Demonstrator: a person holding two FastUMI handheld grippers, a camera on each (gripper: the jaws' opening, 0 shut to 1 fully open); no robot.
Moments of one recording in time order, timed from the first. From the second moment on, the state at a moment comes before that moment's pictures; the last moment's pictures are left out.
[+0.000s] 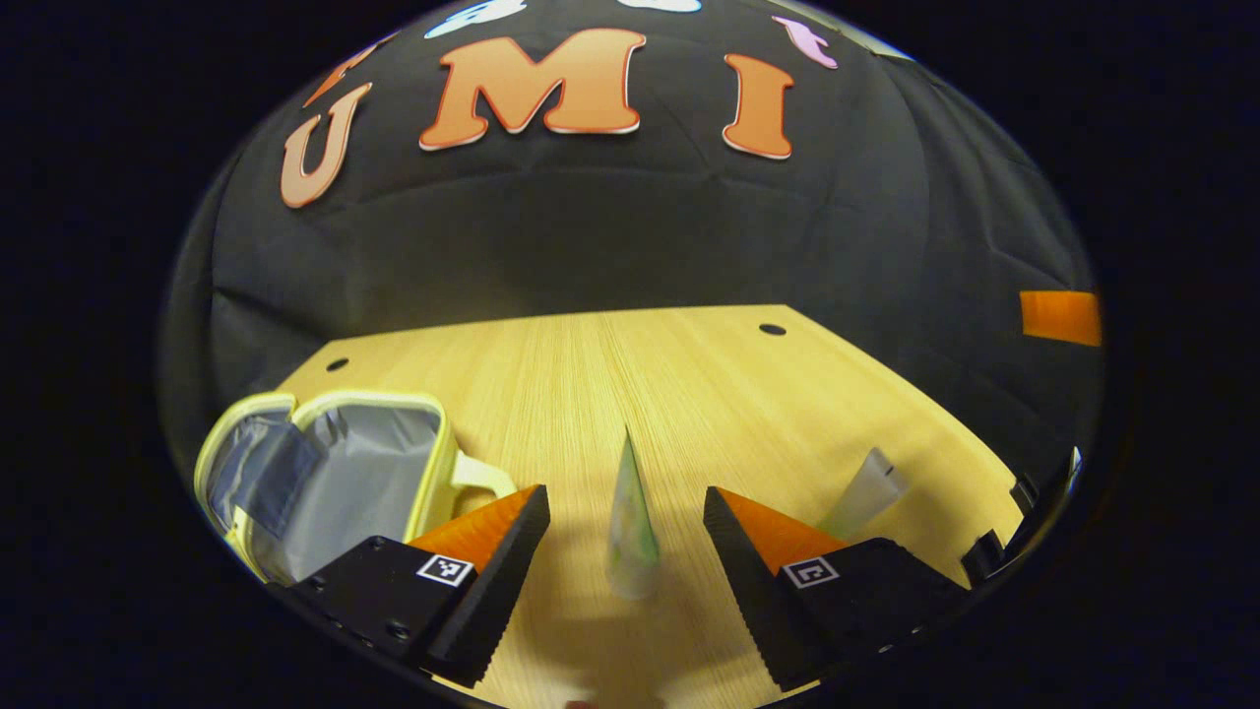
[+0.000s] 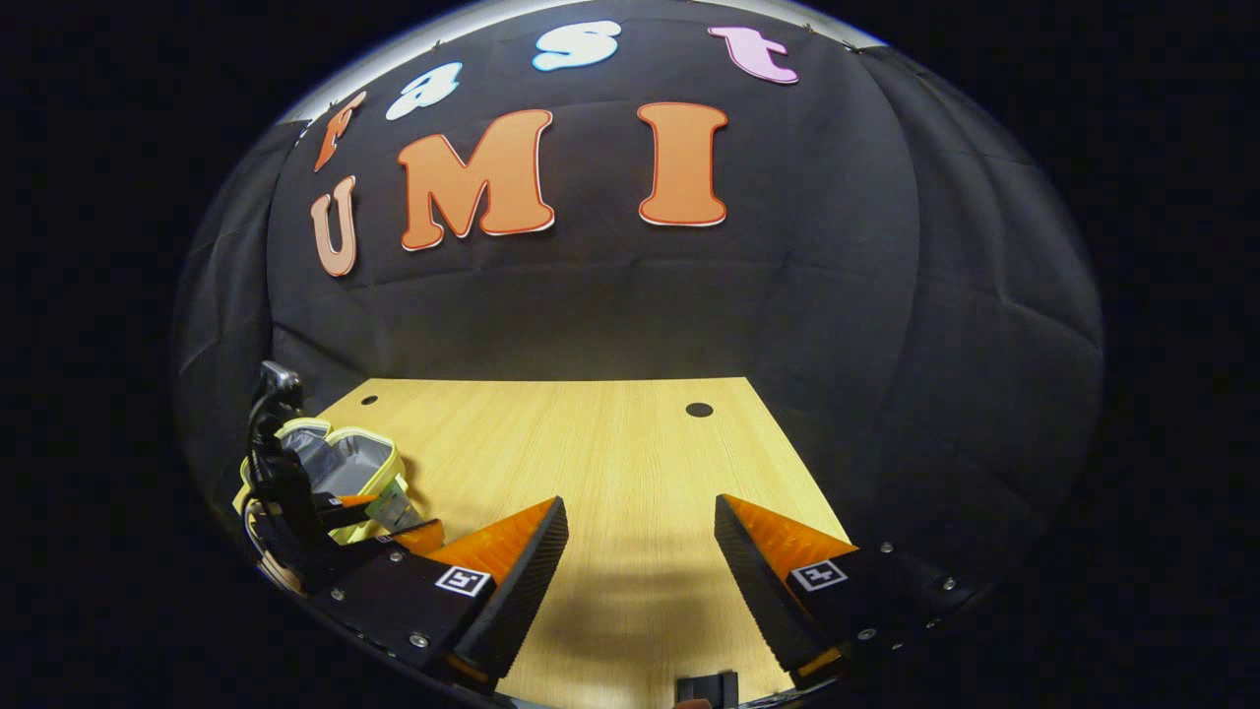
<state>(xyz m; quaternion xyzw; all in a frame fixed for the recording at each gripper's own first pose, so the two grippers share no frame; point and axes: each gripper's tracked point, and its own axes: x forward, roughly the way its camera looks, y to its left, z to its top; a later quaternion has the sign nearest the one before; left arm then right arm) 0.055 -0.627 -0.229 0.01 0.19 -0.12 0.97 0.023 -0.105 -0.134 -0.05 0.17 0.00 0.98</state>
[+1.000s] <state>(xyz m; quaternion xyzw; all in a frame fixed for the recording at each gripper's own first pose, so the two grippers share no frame) 0.053 -0.619 -0.208 0.00 0.22 -0.14 0.97 0.018 -0.057 -0.142 -0.03 0.17 0.02 0.98</state>
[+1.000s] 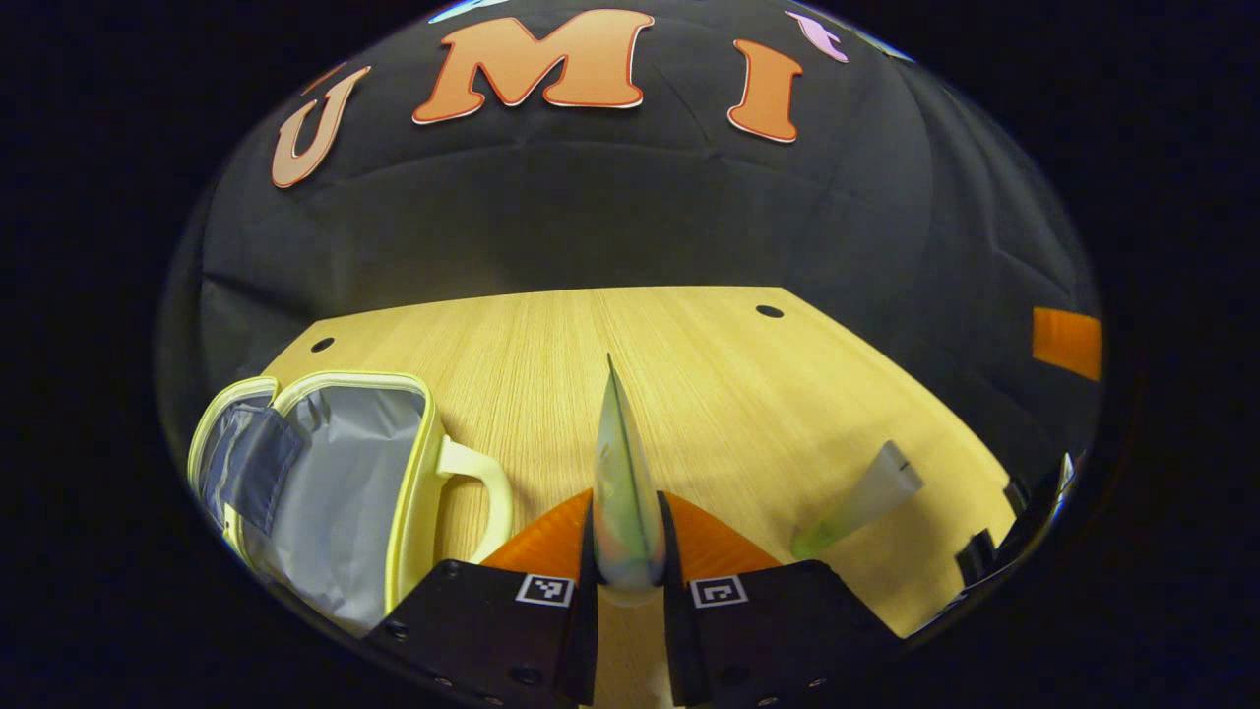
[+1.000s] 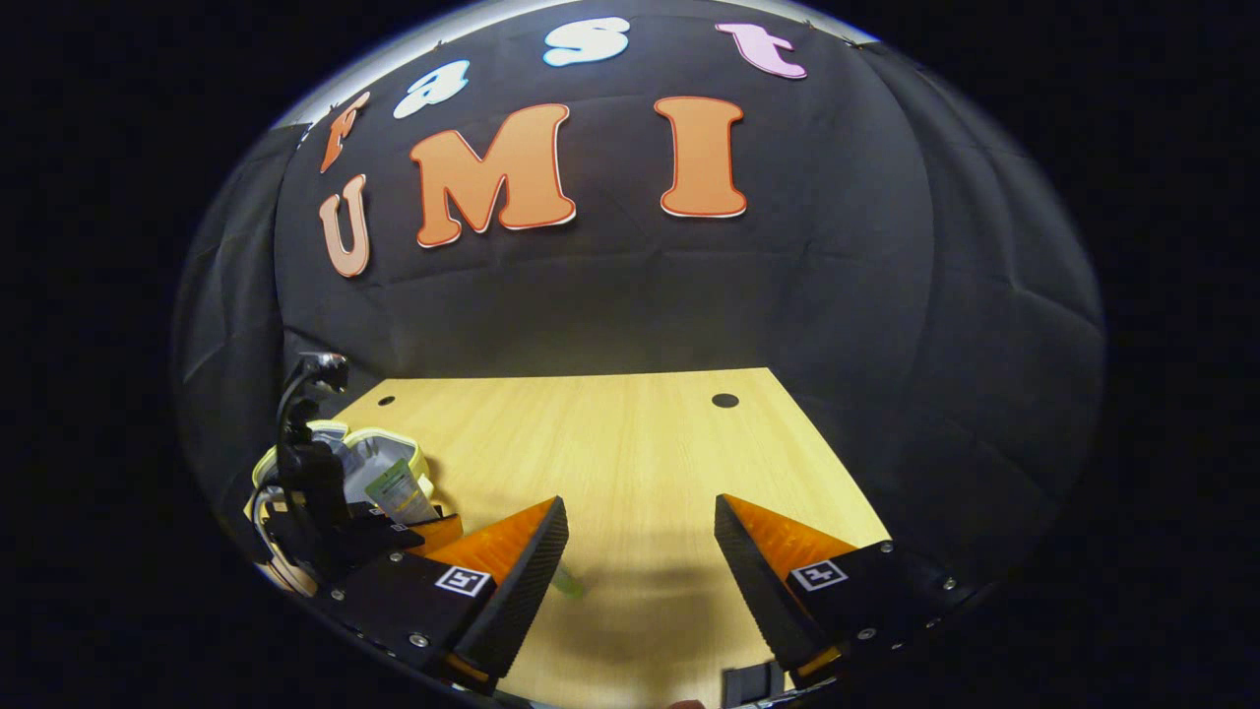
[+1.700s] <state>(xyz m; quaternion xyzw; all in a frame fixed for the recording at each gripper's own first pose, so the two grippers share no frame) 0.013 -0.539 -0.159 -0.03 0.25 -0.14 0.96 0.036 0.004 -0.276 -0.05 0.30 0.07 0.95</state>
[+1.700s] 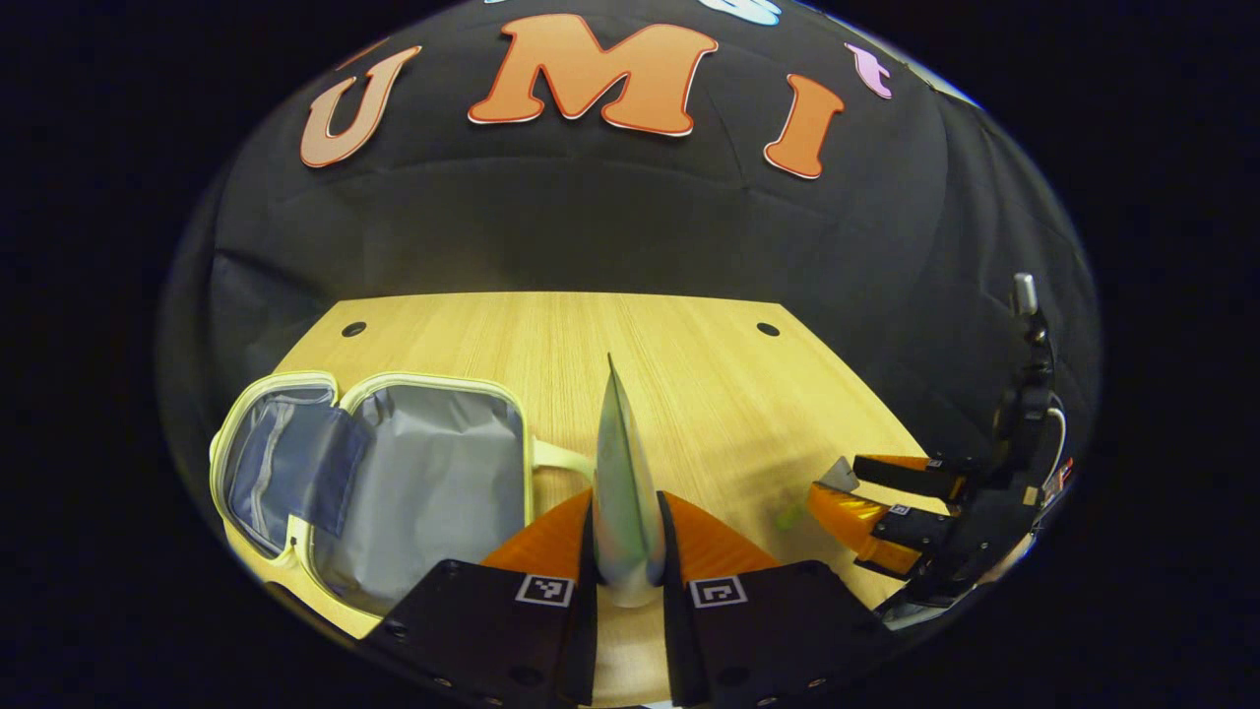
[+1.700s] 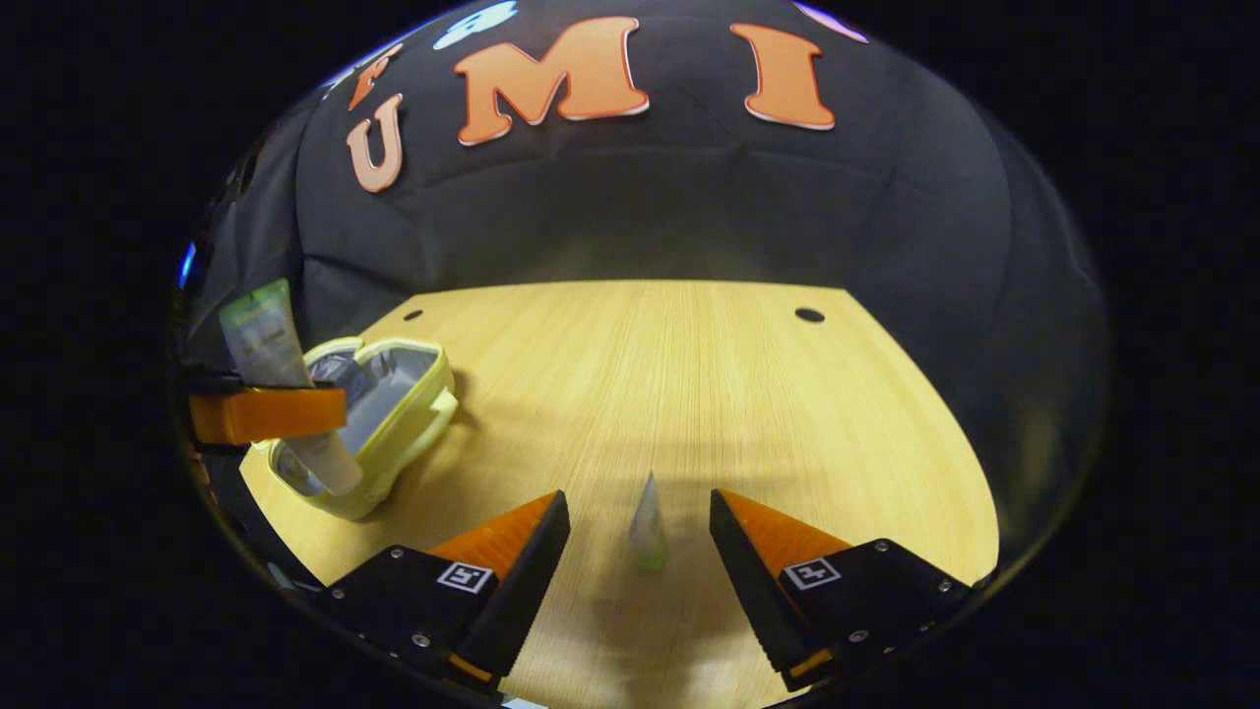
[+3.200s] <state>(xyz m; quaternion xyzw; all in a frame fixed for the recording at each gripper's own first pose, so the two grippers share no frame) 0.020 -0.371 -0.195 -0.01 0.48 -0.19 0.86 -0.004 0.120 -0.227 0.00 0.36 0.05 0.93</state>
